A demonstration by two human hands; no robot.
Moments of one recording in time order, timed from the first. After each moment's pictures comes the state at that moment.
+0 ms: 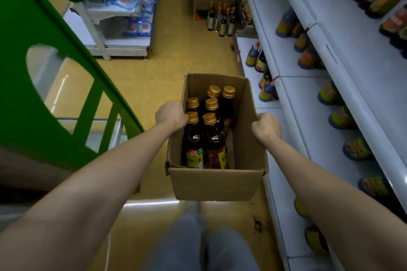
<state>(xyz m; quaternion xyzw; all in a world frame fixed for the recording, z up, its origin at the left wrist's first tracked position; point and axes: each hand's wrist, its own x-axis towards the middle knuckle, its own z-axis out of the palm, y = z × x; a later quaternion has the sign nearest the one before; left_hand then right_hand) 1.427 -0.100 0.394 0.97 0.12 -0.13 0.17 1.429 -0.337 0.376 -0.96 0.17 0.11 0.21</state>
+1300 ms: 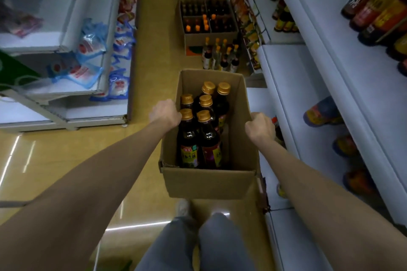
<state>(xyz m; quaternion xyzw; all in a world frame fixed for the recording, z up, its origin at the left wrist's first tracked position) 2.181 -0.035 0.379 0.96 0.14 -0.16 0.17 2.166 -0.268 0.363 -0.95 0.19 0.13 0.22</state>
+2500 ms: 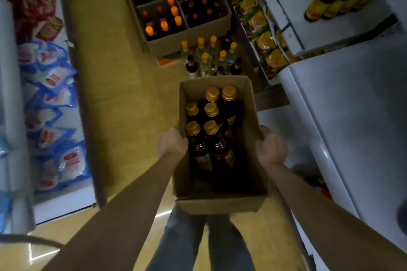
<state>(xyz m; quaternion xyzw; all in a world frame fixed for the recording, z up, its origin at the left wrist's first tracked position) 2.670 -0.104 0.136 0.92 0.17 -0.29 0.17 2.617 -0.317 0.124 -0.92 0.27 0.17 0.21</state>
